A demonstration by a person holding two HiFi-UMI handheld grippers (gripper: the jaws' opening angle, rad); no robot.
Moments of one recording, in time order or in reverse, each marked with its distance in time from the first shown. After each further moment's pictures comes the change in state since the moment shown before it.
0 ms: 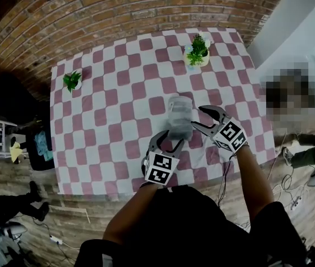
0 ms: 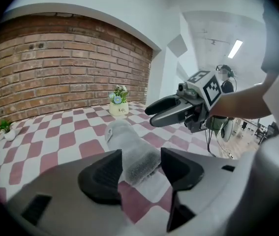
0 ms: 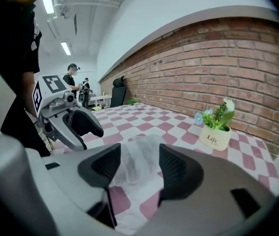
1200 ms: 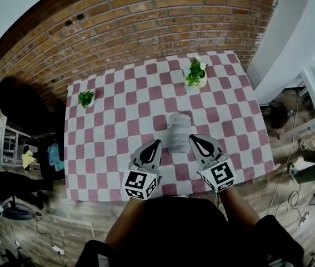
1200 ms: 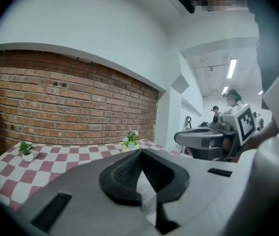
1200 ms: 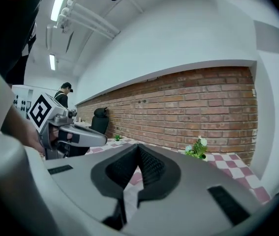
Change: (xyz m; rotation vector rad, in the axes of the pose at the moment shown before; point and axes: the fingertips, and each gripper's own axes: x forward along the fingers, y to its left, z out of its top) left arm -0.106 0.020 0.095 -0.036 -0.434 0.103; right arm -0.080 0.057 0.105 0.045 -0.357 -0.331
